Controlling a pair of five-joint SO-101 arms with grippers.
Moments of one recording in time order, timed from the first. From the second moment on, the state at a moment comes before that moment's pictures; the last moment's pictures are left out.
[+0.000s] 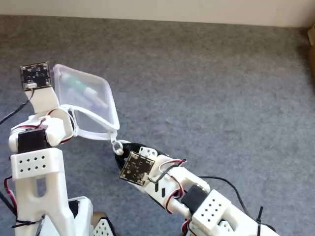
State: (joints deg) left arm -17.7 -44.7 41.6 65.1 6.8; right arm -52.7 -67.9 83.4 13.8 25.9
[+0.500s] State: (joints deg) left arm 5.1 -44.7 35.6 64.4 -3.2; right arm -53.1 -88.9 95.9 14.5 26.1
